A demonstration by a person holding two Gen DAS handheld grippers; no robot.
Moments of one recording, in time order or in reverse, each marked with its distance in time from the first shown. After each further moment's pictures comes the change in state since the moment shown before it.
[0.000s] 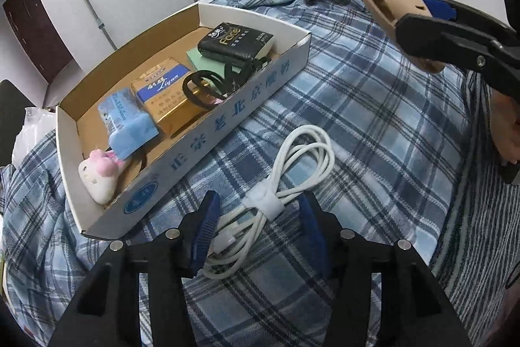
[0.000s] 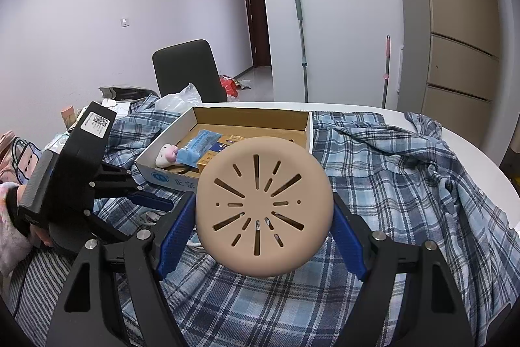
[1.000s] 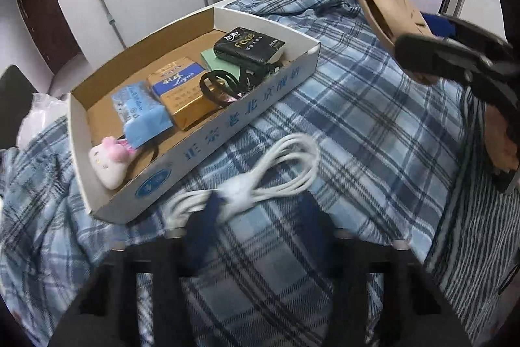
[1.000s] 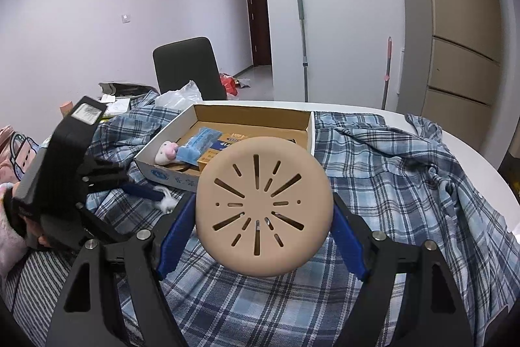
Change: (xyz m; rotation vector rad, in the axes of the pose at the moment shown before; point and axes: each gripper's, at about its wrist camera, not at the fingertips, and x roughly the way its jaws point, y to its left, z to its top) left arm -0.012 0.003 -0.007 -0.051 -0.028 0.013; right arm 0.002 0.001 0.000 -0.016 0.003 -0.007
